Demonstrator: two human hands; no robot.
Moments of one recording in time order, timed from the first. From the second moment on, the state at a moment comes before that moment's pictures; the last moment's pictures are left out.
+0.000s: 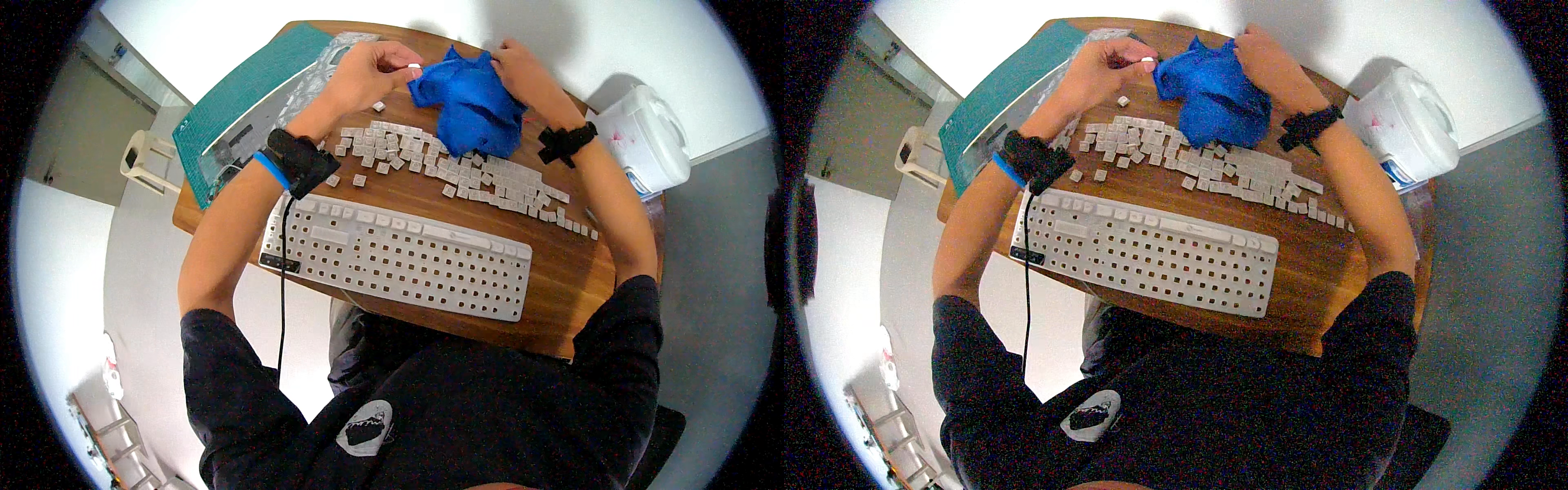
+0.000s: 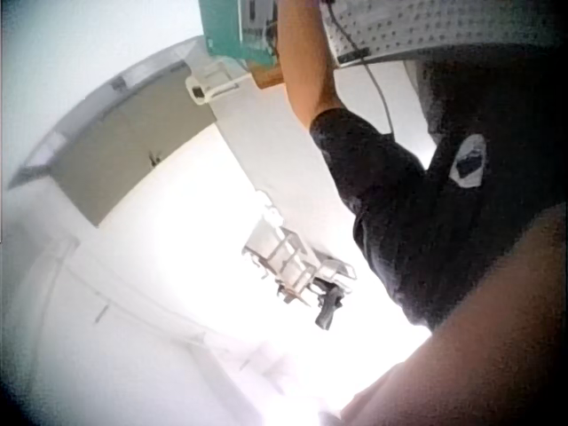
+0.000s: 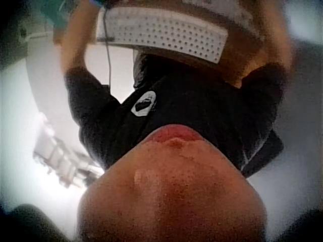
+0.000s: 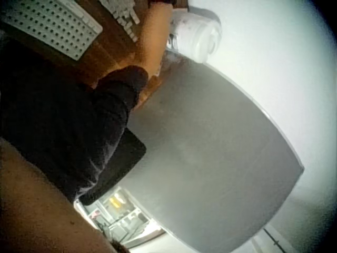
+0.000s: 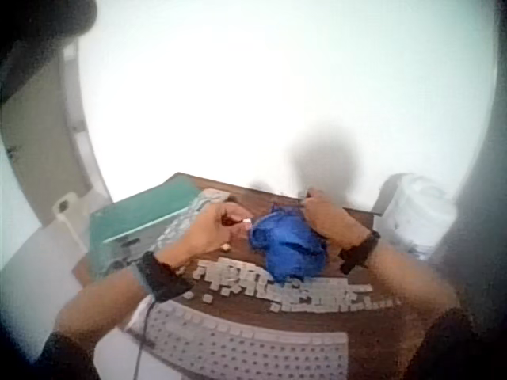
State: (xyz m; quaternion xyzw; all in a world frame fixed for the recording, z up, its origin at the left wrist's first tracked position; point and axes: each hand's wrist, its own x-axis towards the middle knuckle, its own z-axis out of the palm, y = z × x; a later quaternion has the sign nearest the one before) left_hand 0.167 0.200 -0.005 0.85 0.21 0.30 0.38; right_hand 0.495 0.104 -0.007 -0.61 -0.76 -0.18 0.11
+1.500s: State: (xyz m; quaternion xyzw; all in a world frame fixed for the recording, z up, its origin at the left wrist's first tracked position) left_hand 0.122 0.222 -0.048 0.98 0.10 0.15 0.10; right_hand 0.396 0.070 0.028 -0.51 -0.82 0.01 0.25
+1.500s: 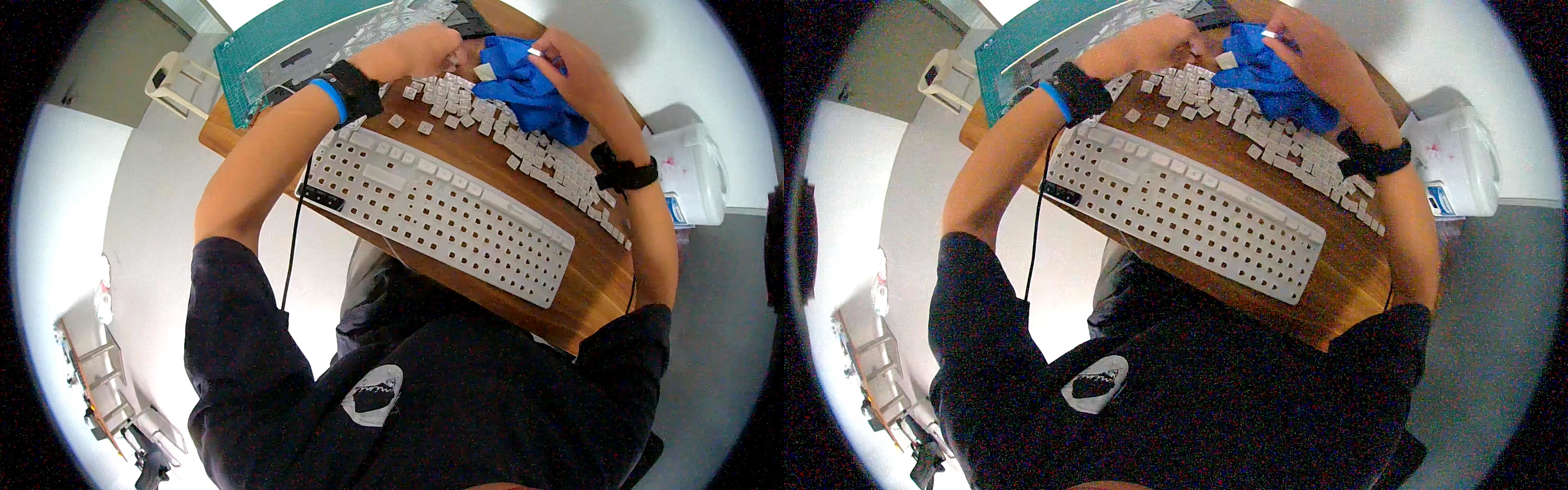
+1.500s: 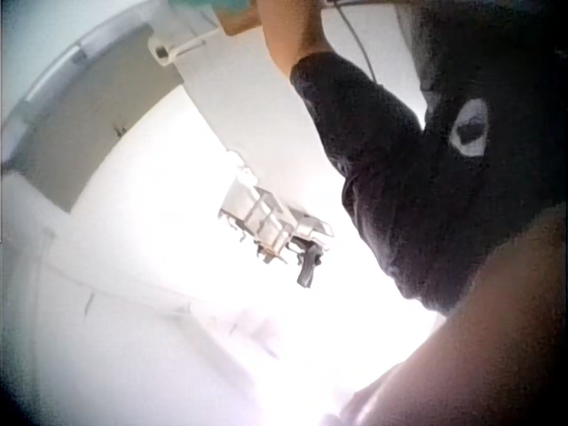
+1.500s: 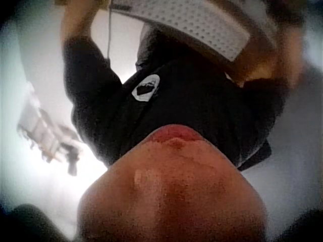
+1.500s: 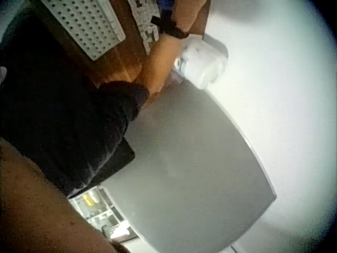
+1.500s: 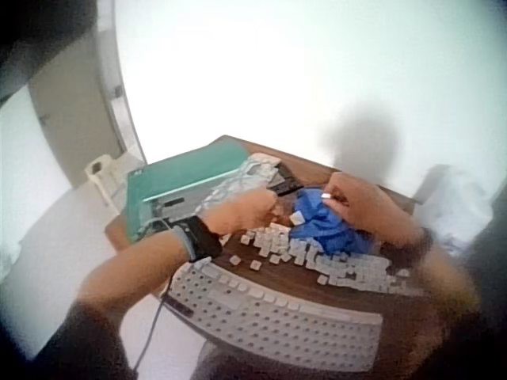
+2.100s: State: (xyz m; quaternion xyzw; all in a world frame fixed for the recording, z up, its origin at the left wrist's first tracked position) left_hand 0.055 0.168 0.013 0.93 0.14 0.26 0.22; right_hand 0.381 0.028 0.038 -0.52 -0.81 0.02 0.27
